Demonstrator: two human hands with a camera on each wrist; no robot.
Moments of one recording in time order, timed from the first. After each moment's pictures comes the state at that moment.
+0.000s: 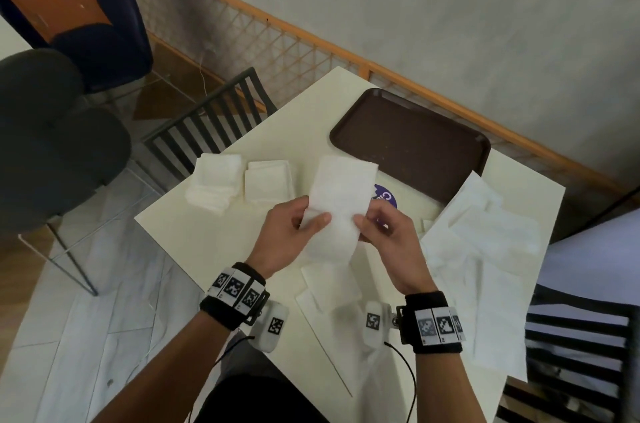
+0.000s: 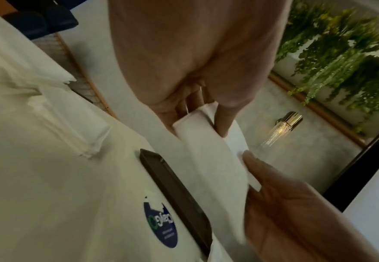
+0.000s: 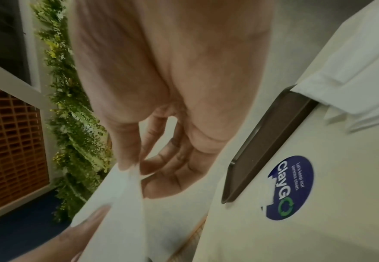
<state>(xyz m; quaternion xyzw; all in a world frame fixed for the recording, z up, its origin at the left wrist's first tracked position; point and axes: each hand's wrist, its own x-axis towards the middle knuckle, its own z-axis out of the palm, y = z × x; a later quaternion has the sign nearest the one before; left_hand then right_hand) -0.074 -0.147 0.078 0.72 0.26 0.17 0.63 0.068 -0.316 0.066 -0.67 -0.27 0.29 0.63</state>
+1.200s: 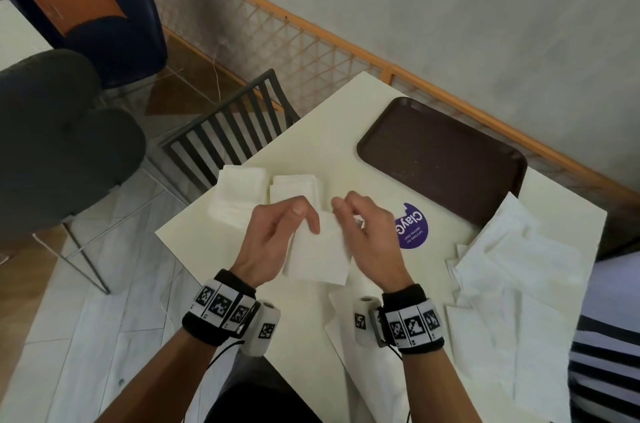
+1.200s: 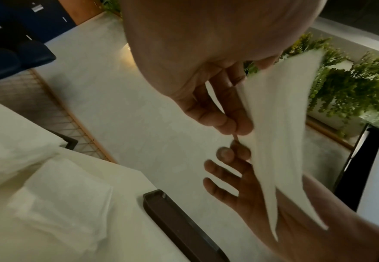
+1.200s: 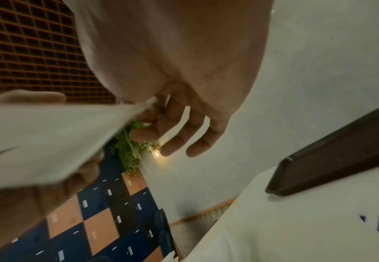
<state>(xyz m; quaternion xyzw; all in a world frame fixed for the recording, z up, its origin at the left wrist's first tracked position) -0.106 -0.072 0.112 0.75 0.17 0.27 0.58 0.039 -0.200 0.095 -0.75 -0.38 0.16 0.51</state>
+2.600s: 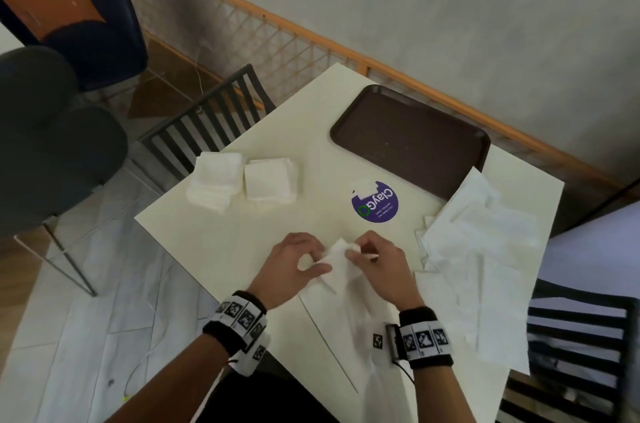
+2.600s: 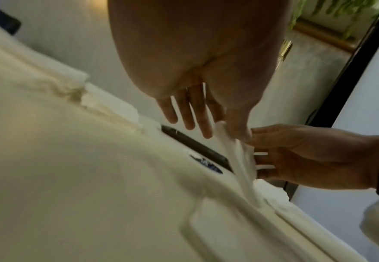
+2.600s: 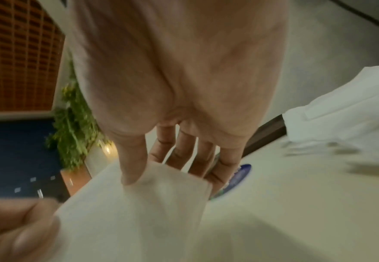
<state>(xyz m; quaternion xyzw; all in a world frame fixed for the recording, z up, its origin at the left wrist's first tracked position) -0.108 -0.151 -0.017 0.87 0.18 0.11 0.44 0.053 -0.331 -0.002 -0.83 -0.31 0.23 0.40</state>
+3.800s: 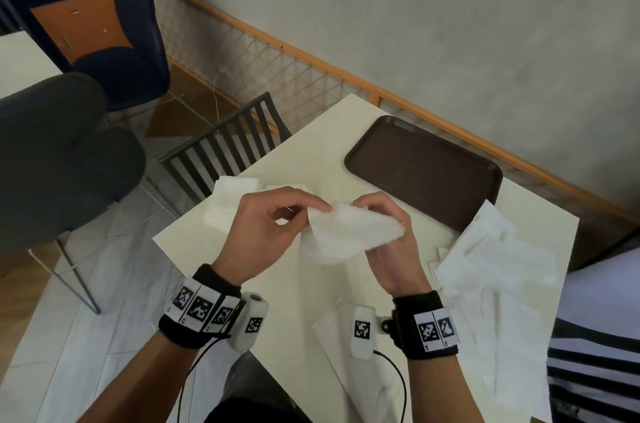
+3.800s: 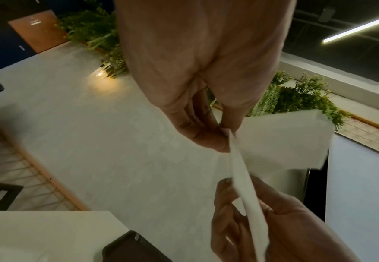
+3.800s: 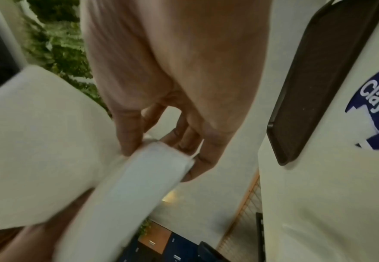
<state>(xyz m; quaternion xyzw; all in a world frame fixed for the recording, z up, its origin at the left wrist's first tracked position) -0.111 -0.094 0.156 0.79 0.13 0.30 0.51 0.046 -0.254 0.120 -0.51 -0.28 0.31 0.75</state>
